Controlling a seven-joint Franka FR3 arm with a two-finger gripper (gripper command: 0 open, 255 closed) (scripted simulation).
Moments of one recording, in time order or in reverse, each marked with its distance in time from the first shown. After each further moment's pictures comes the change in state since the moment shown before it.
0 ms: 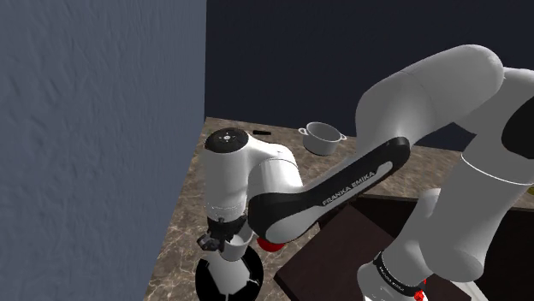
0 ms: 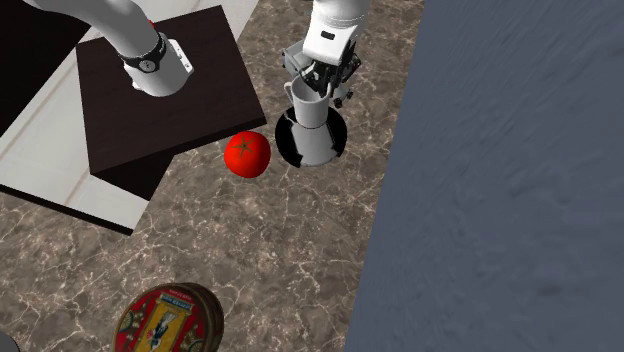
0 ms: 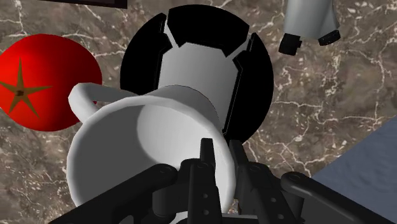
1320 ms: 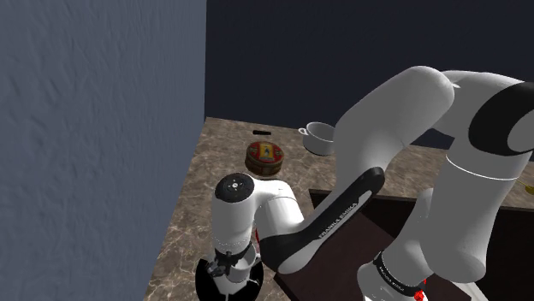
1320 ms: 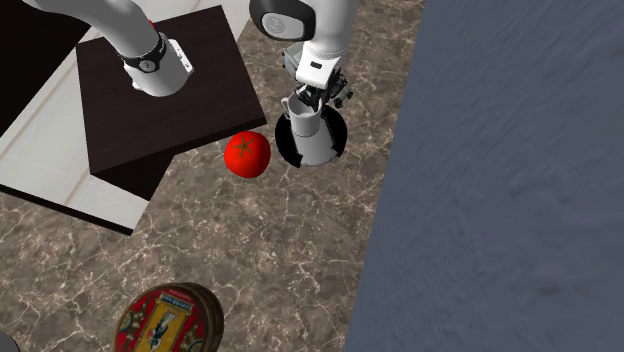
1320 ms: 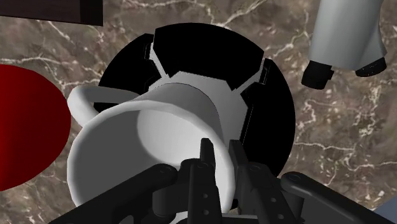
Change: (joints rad) arm 0.043 0.125 -0.030 -0.122 -0.130 0.219 0.133
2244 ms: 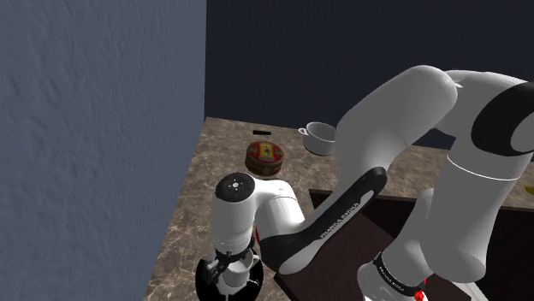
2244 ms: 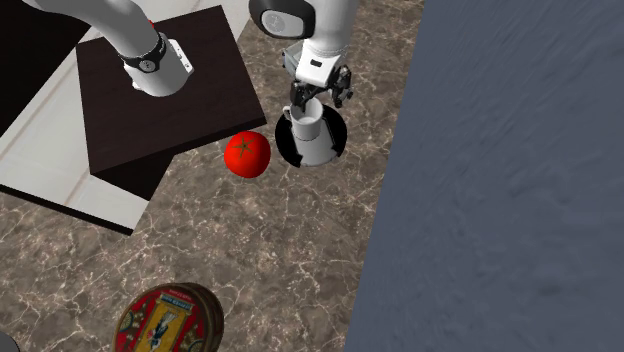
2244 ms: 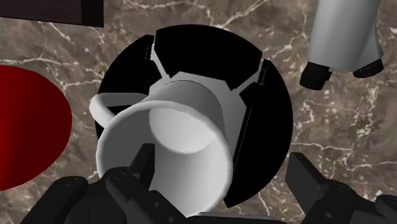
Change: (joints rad) arm -0.001 -0.009 0.005 -0.002 0.007 -0.004 -0.002
